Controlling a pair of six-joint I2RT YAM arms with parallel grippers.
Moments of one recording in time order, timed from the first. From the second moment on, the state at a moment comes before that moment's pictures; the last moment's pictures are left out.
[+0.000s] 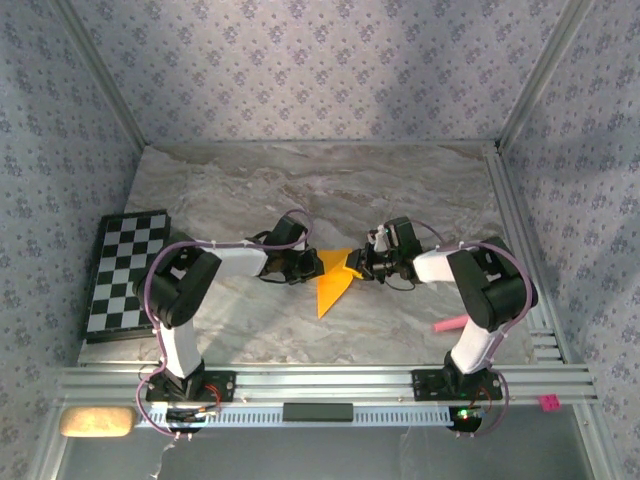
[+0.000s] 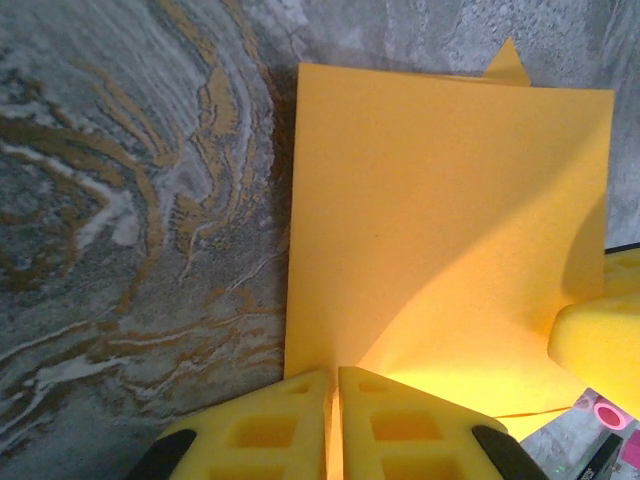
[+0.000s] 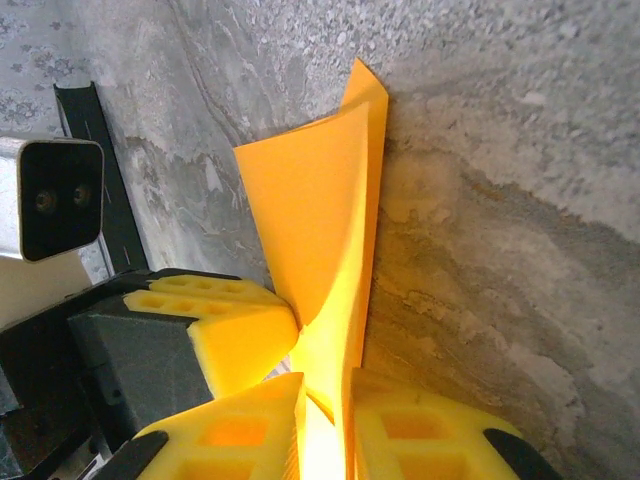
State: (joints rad) left arm -0.67 1.83 0.92 -0.07 0.42 -0.88; right arm 0.39 1.73 0.66 0.25 -0.73 0.92
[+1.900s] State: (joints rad) left arm -1.18 1.79 1.08 -0.45 -0.36 -0.42; right arm 0.40 1.59 0.58 0.24 -0.52 1.22
